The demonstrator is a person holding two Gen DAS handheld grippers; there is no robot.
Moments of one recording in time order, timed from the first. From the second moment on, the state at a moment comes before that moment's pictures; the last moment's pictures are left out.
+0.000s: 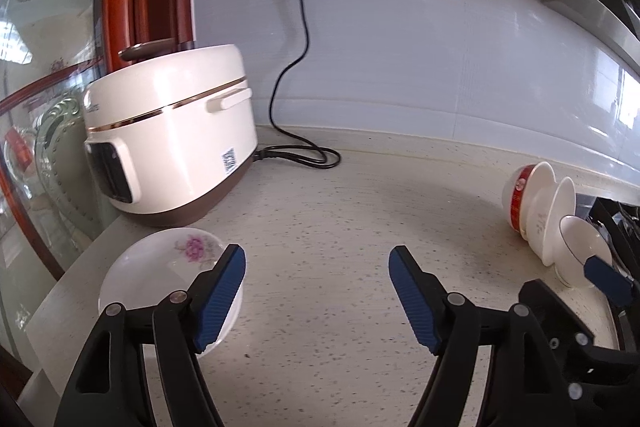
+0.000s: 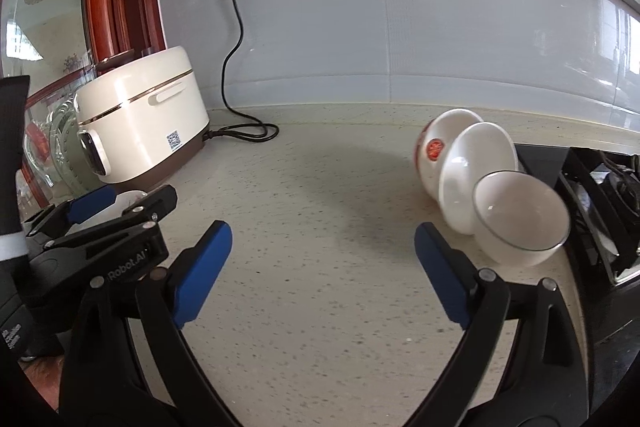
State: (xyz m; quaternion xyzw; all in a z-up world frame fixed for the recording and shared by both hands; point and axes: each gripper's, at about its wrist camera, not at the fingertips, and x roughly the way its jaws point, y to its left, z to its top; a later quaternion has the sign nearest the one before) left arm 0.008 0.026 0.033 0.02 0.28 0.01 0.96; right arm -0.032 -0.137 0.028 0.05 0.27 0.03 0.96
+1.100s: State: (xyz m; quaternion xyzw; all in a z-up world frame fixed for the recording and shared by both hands) left arm 0.021 -0.075 0.036 0.08 0.27 -0.05 0.96; right arm -0.044 -0.257 0.052 0.10 0.26 -0.05 0.96
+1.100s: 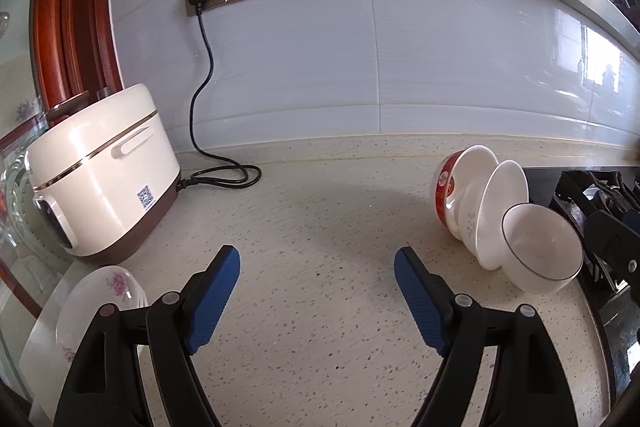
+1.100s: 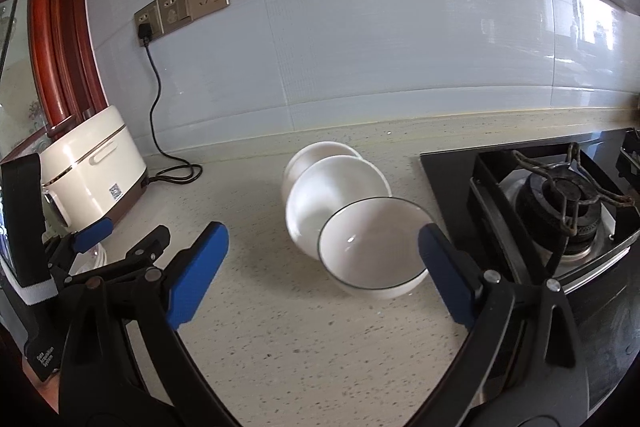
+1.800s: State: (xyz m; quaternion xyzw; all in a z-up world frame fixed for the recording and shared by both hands) left arm 0.033 -0.115 0.031 0.10 0.28 -0.07 0.95; right arm -0.029 -0.316 0.029 0.11 0.30 -0.07 0.95
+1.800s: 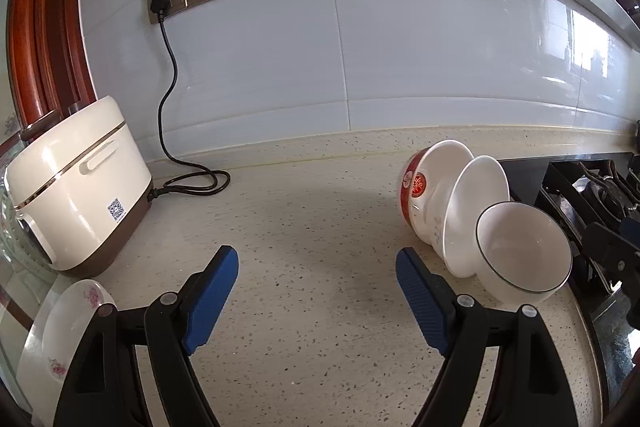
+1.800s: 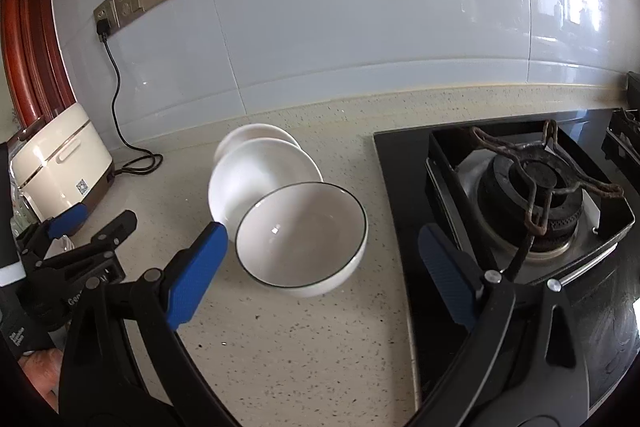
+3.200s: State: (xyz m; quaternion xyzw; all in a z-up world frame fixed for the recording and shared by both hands) left arm 0.174 -0.124 -0.005 -0.14 0.44 -0.28 0.84; right arm 0.181 -0.365 0.021 0.12 0.51 0.11 0.84
